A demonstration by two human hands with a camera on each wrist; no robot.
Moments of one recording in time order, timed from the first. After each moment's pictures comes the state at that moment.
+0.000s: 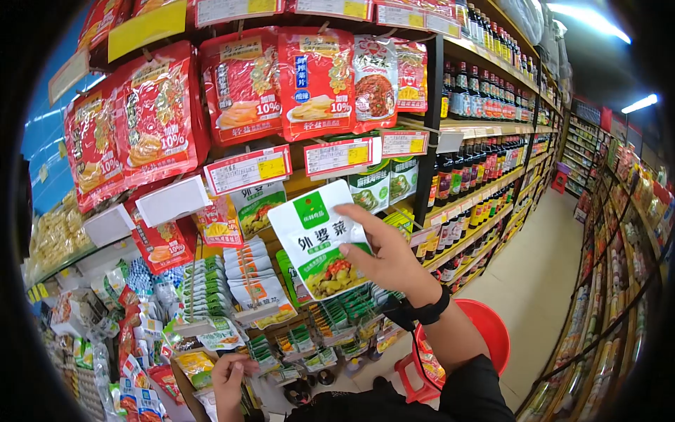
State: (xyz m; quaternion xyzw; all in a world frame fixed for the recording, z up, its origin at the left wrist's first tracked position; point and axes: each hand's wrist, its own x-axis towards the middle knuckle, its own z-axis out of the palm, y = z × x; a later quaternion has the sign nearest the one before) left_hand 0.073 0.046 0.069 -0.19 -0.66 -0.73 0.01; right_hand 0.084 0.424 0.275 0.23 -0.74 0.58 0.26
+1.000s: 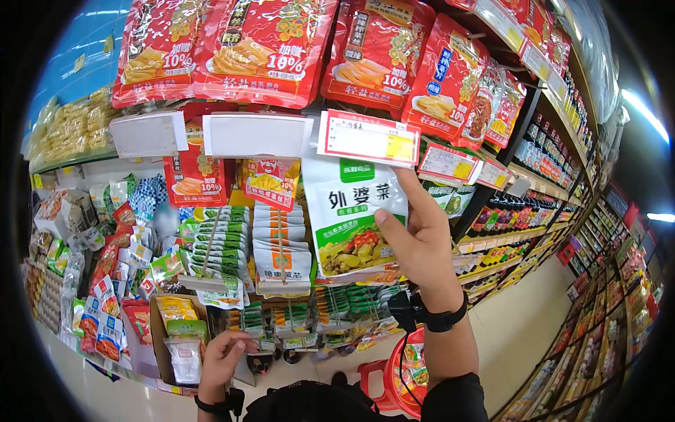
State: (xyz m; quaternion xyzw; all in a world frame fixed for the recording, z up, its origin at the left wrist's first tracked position) left_hand 0.089 0.045 0.044 -0.15 -0.61 -0.78 -0.05; right_hand 0.041 0.370 0.313 0.29 -0.72 0.55 0.31
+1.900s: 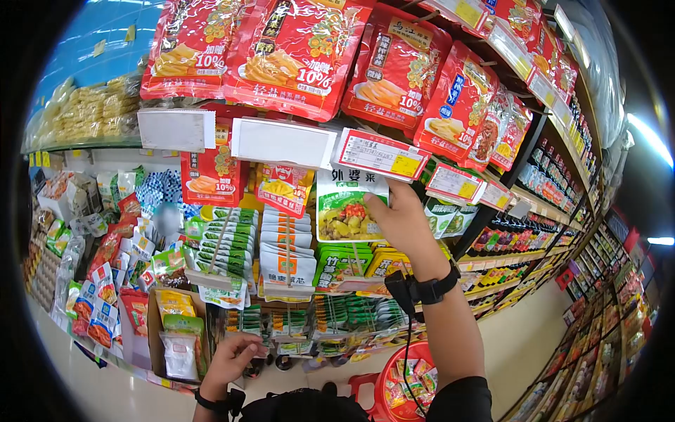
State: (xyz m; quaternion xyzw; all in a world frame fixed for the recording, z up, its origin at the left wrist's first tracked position) left_hand 0.088 0.062 0.030 -0.15 -0.63 -0.76 -0.08; right_hand -0.034 0.381 0.321 0.28 -0.83 0.40 0.29
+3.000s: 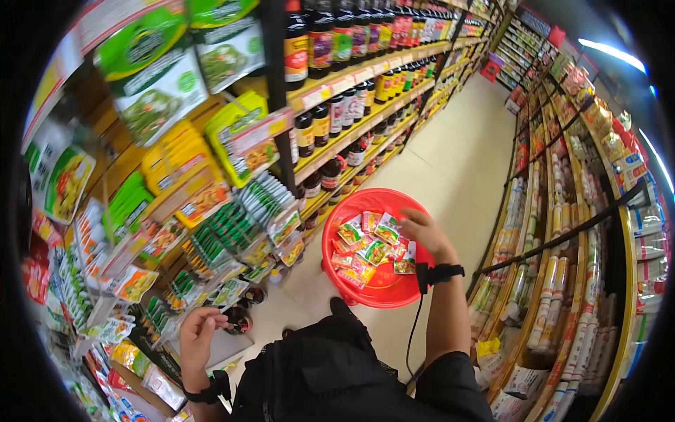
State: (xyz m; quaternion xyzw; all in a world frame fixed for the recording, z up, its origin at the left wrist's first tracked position) left_hand 0.079 0.224 0.036 -0.21 -0.68 -0.65 -0.29; right_hand 0.304 0.724 0.007 -0.37 -0.68 0.62 0.12
